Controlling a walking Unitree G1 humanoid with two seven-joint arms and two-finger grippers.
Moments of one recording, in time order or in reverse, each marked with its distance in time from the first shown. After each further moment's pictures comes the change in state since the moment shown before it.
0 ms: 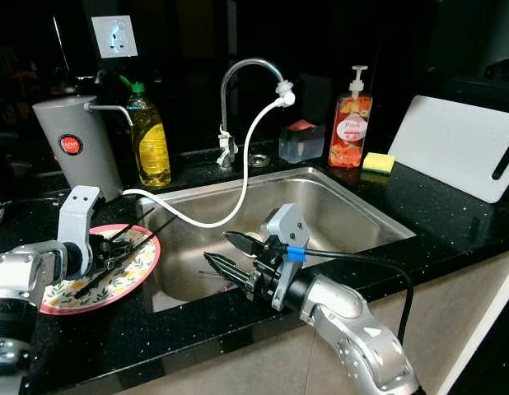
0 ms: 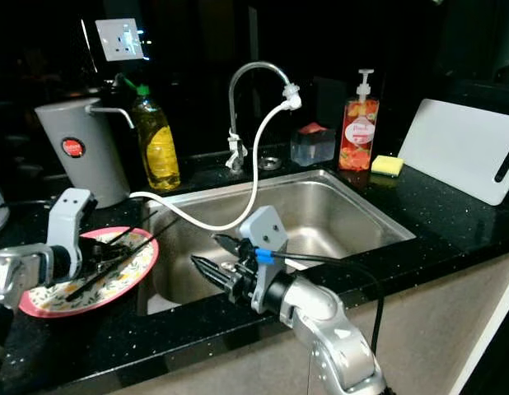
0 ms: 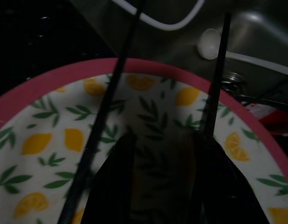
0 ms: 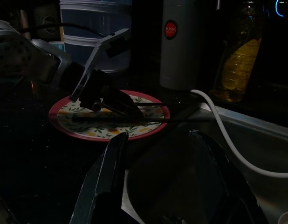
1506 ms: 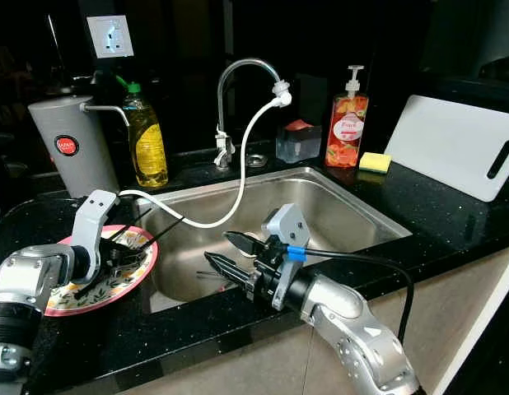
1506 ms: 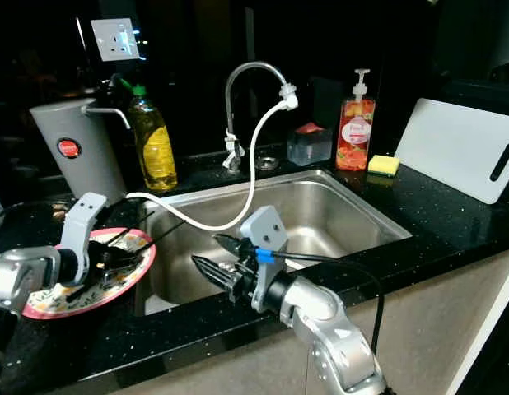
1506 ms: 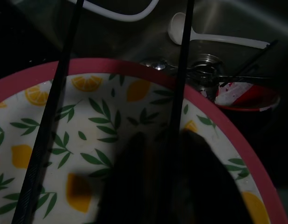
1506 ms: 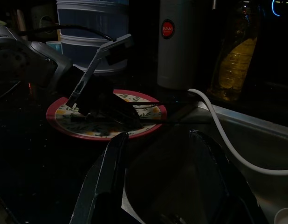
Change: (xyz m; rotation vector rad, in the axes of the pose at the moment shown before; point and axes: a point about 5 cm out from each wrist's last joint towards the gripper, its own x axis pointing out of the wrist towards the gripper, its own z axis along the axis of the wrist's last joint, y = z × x) left arm 0.002 -0.013 -0.004 0.104 0.036 -0.113; right arm 0.000 0.000 0.000 0.001 0.000 -0.002
